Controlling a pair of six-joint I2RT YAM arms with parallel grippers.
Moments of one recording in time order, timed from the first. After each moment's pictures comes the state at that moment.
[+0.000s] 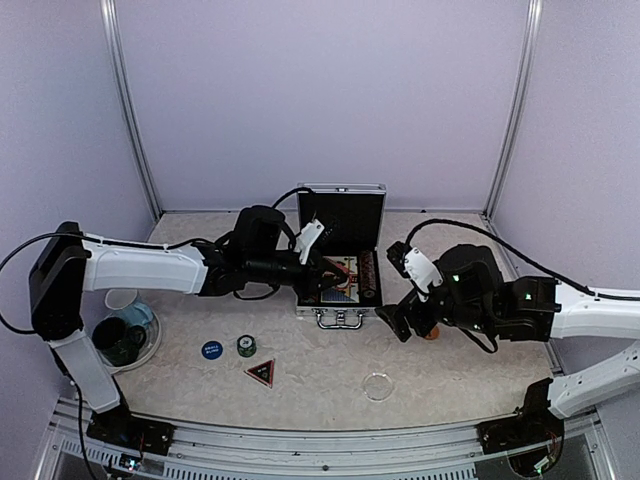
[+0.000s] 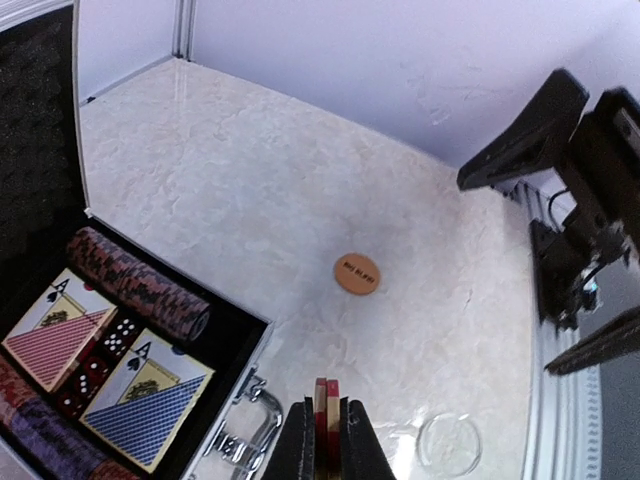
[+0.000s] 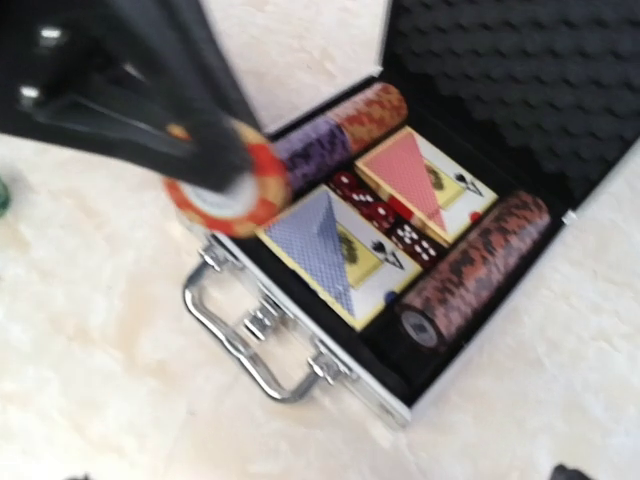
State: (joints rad) left arm -0.85 1.74 1.14 0.20 0.42 -0.10; right arm 1.06 1.10 0.79 -0.23 0.33 0.02
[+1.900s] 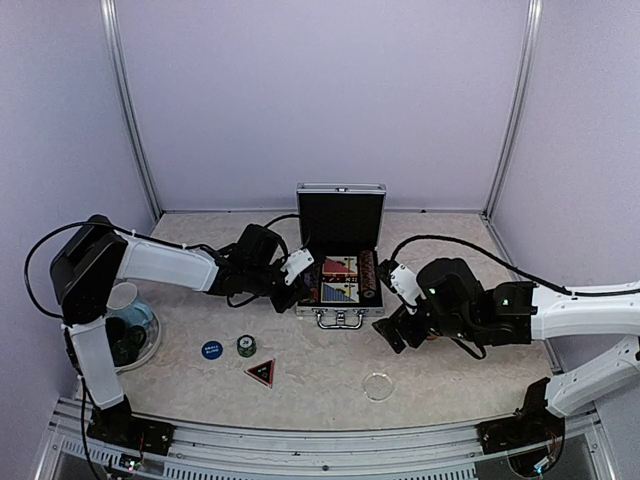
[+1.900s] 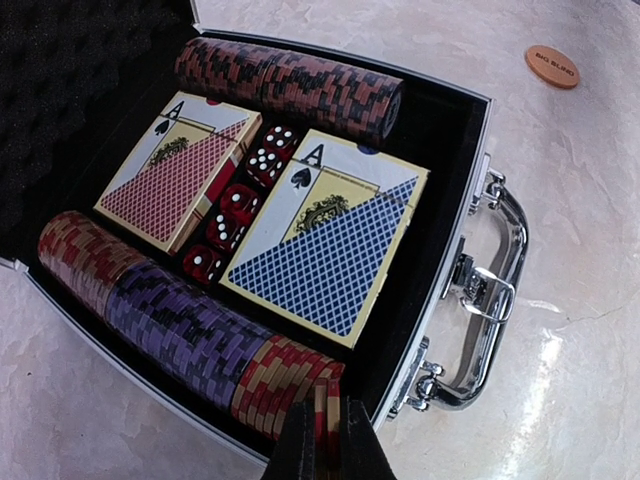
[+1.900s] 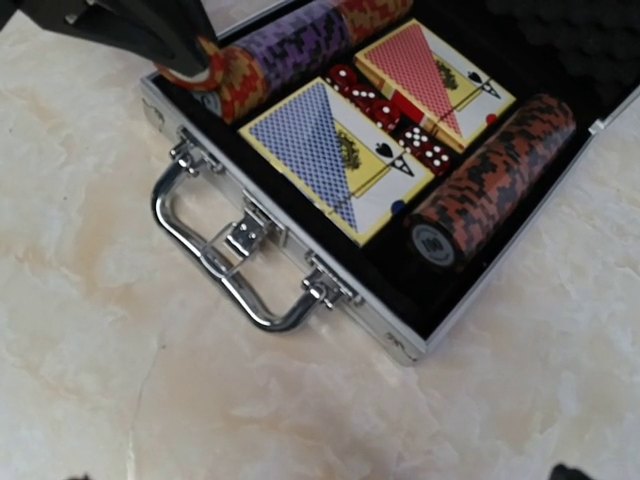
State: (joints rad) left arm -0.72 1.89 1.11 0.04 0.24 0.34; right arm 1.06 1.20 0.75 -0.23 0.36 0.05
